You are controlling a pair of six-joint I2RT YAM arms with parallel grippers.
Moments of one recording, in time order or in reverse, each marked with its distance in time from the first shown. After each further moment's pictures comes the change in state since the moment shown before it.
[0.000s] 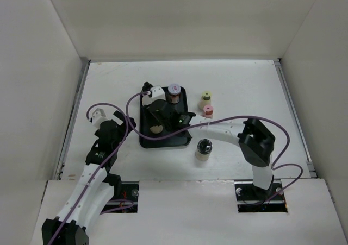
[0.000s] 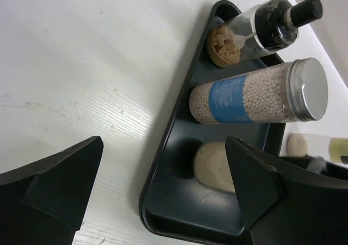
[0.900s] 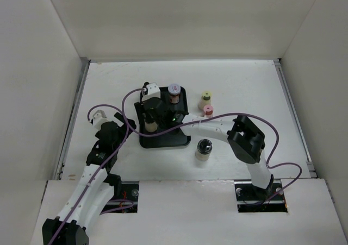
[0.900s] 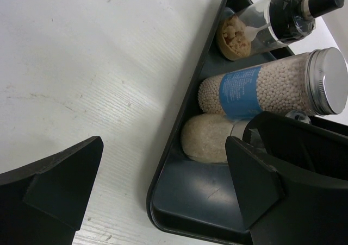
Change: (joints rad) left arm 0.000 -0.002 -0.026 -0.005 0.004 0.001; right arm -0.010 0.145 0.124 0.094 -0.010 0.031
